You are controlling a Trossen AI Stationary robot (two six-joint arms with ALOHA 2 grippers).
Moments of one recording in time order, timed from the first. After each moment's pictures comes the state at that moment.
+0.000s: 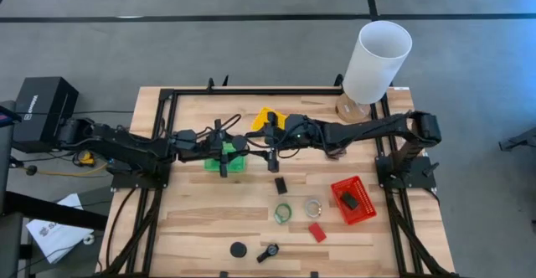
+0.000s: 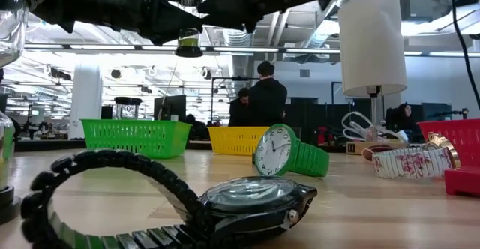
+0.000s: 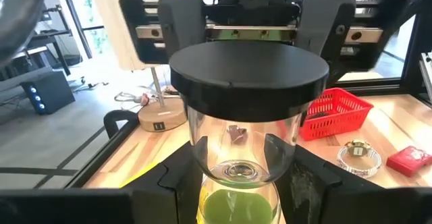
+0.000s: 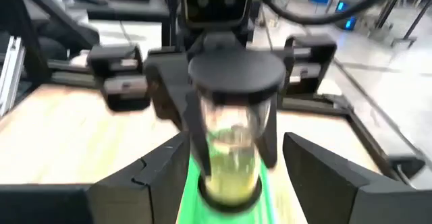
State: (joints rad) left arm -0.02 1.12 0.39 0.67 -0.21 0.12; right arm -0.03 1.70 1.19 0.23 -0.02 -0.13
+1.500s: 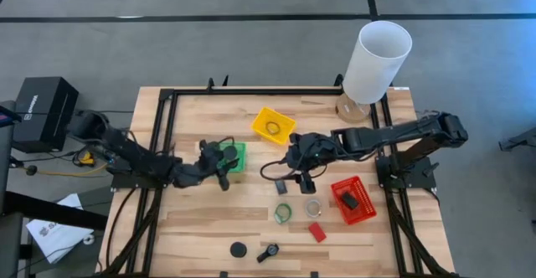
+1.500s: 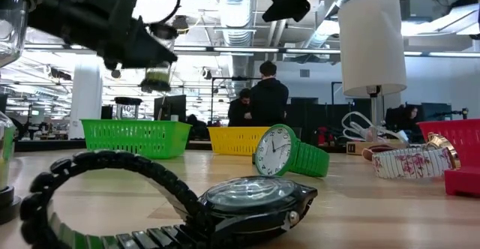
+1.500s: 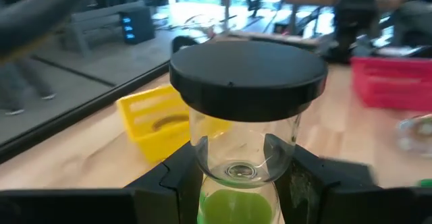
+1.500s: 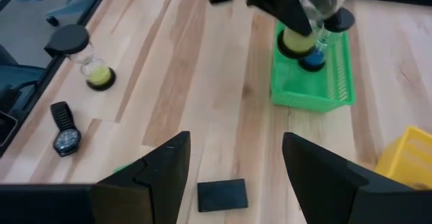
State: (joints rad) left arm -0.38 1.24 0.32 0.61 -0.93 -0.25; right arm 0.13 1.48 1.19 -0.41 -0.02 -0.06
